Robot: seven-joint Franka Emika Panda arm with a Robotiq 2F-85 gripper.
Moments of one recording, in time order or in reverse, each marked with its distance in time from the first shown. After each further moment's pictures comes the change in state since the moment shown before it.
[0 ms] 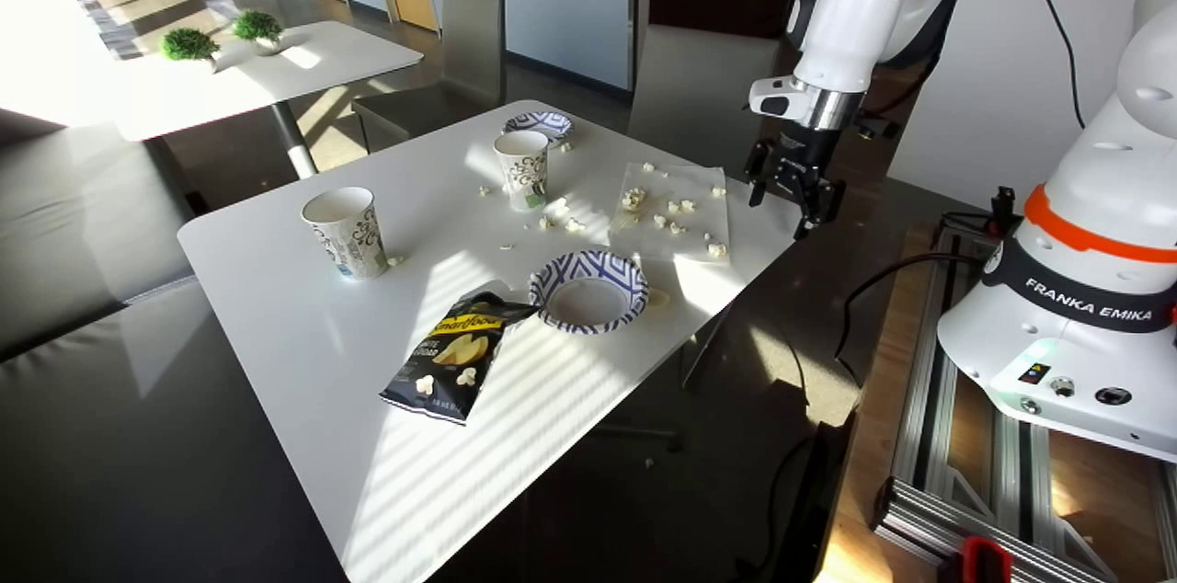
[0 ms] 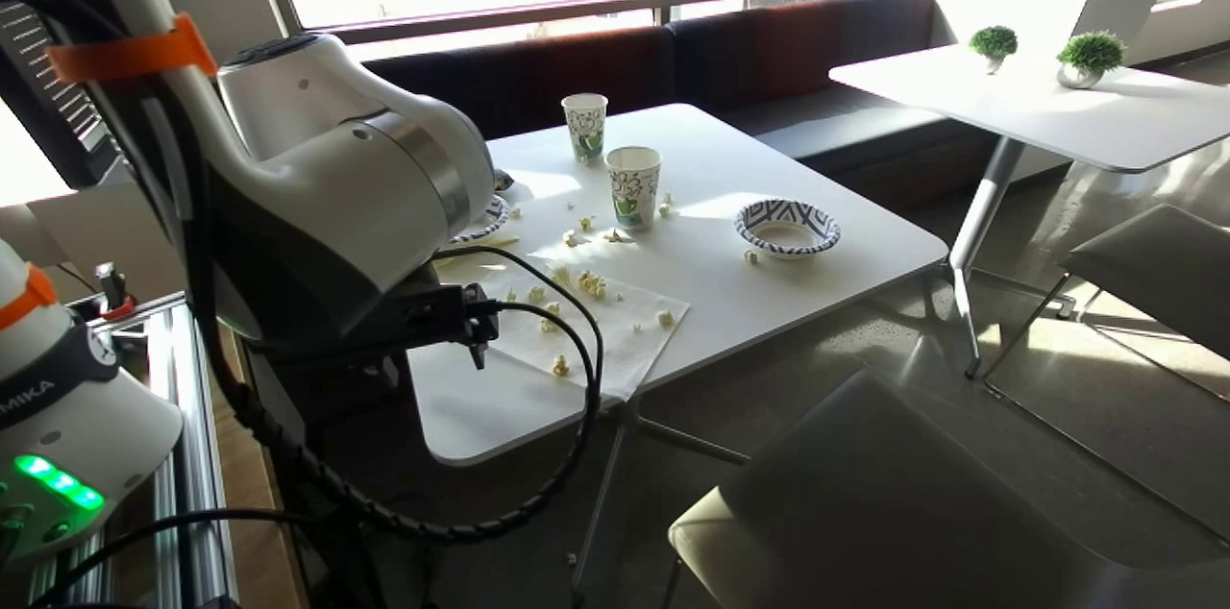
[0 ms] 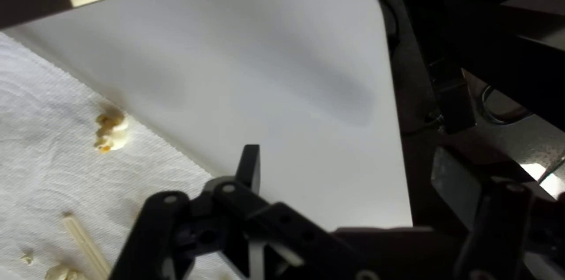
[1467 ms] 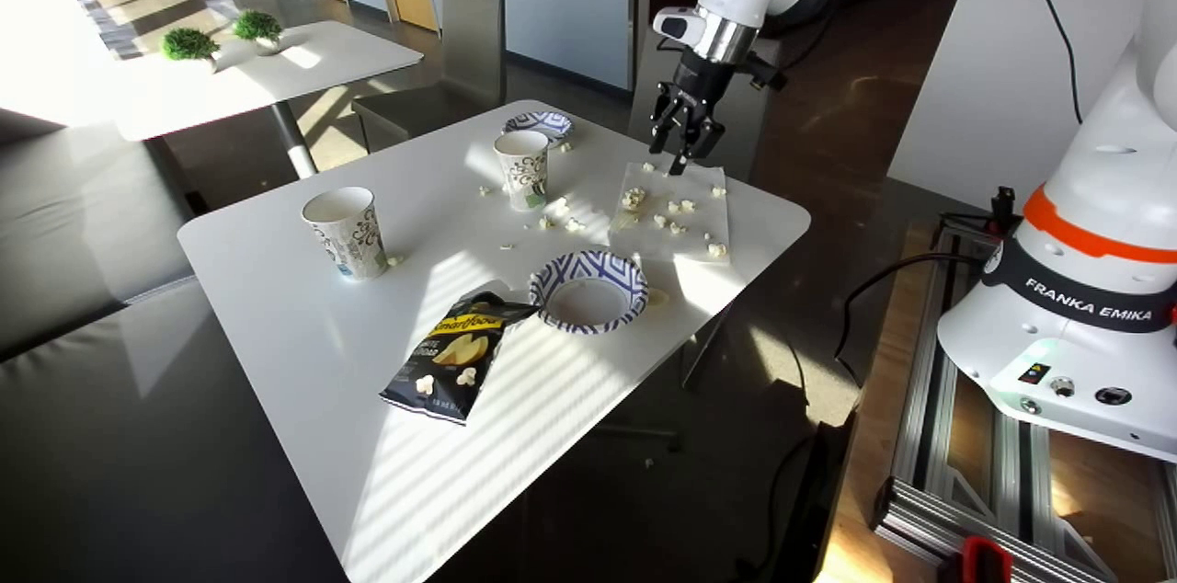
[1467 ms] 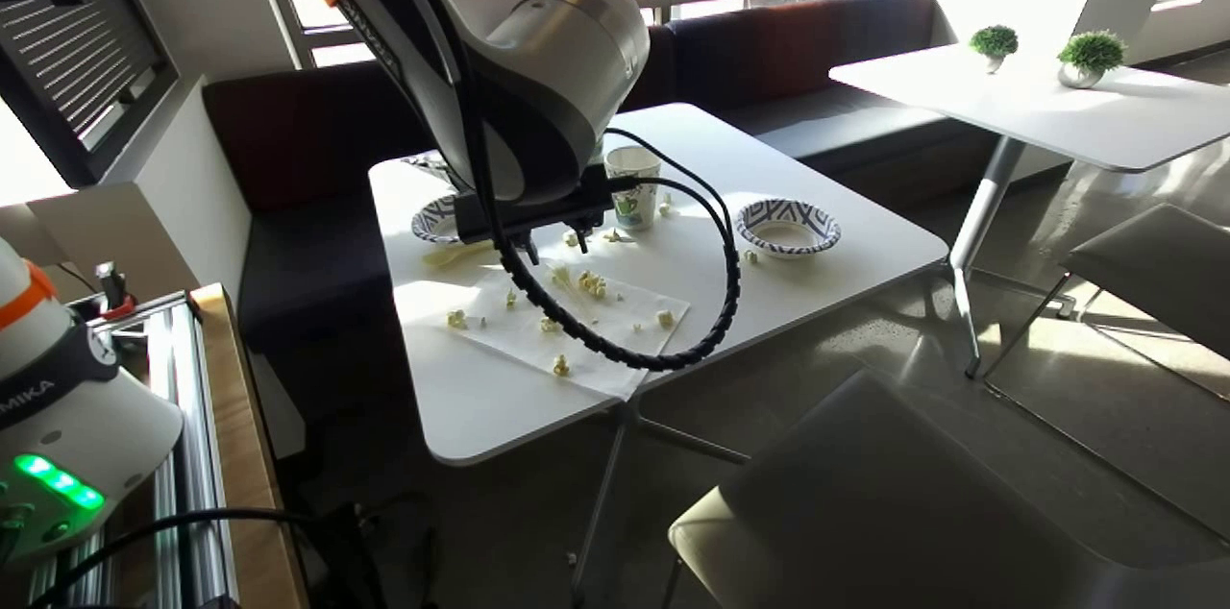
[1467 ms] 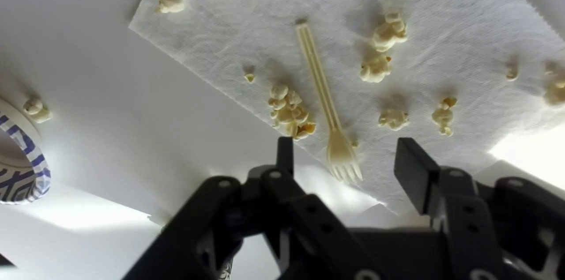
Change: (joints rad) arm 0.170 0.104 -0.040 0.401 0.150 0.261 0.130
